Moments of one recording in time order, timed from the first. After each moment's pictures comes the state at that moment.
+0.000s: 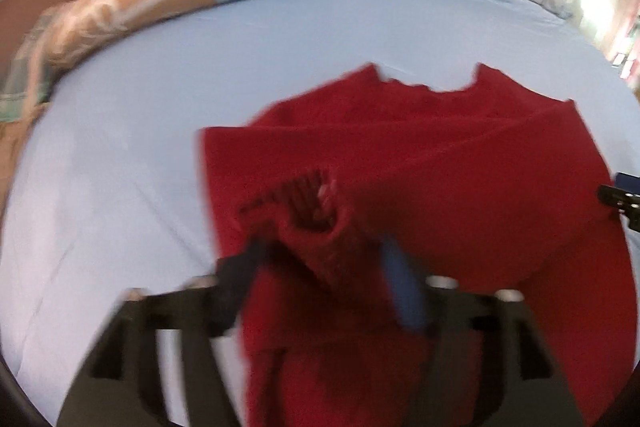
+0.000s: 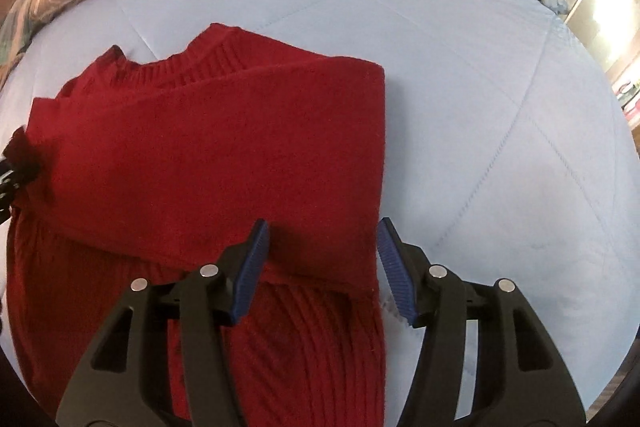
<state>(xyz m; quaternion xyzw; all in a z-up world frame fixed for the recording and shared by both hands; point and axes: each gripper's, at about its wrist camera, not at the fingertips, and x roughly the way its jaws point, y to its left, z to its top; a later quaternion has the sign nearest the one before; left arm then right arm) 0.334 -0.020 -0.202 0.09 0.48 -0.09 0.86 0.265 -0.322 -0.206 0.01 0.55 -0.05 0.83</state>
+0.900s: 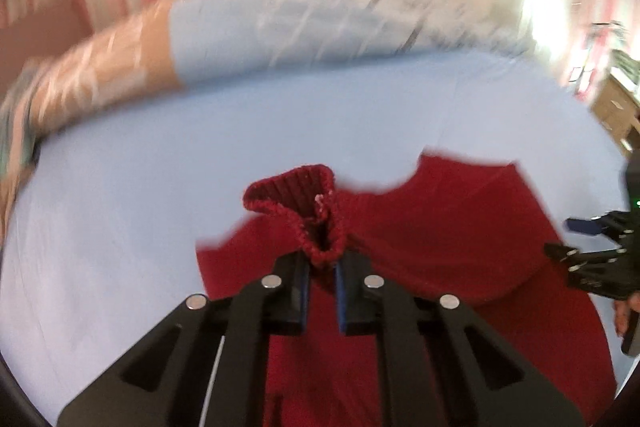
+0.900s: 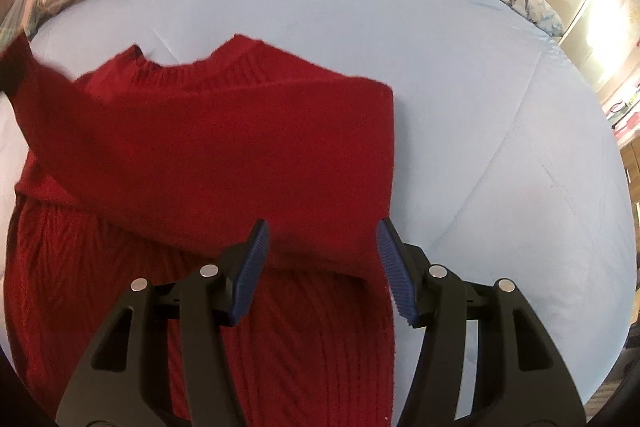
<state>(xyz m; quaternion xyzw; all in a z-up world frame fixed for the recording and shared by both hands) 0.342 -0.037 -0.122 0.09 0.37 -0.20 0.90 0.253 -0.299 -0.190 -0.02 0.53 -0.06 0.84</state>
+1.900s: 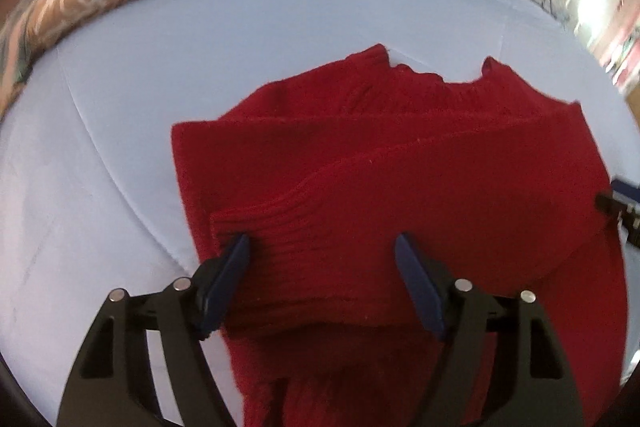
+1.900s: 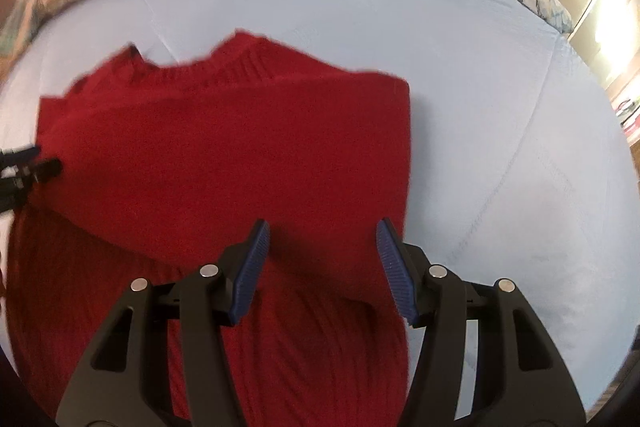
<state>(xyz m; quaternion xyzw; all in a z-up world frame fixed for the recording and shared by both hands) 0.351 -0.016 -0.215 0.07 0.52 -0.14 0.84 0.272 -0.296 -0.203 0.00 0.53 -0.04 0.85</state>
